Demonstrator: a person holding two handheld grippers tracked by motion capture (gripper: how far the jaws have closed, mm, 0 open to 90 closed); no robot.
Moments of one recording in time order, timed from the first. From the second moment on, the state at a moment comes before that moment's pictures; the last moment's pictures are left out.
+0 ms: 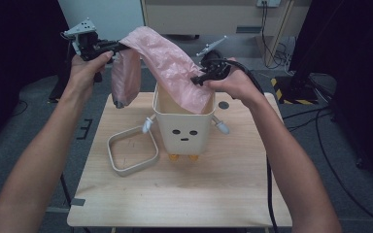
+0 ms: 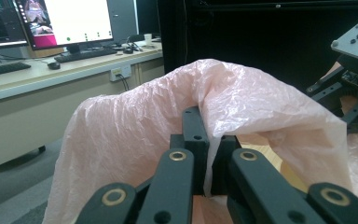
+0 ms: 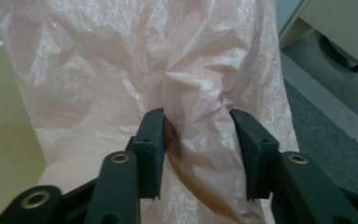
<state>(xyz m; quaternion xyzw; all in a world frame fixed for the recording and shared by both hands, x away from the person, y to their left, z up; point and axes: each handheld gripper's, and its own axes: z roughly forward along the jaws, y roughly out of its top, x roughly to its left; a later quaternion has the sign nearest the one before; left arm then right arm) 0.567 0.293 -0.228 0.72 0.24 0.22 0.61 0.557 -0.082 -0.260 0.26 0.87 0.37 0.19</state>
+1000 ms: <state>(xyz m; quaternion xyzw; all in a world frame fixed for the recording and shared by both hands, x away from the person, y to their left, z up) 0.552 0.291 -0.213 0.71 0.25 0.24 0.62 0.527 -0.082 -0.226 0.23 0.85 0.45 0.16</state>
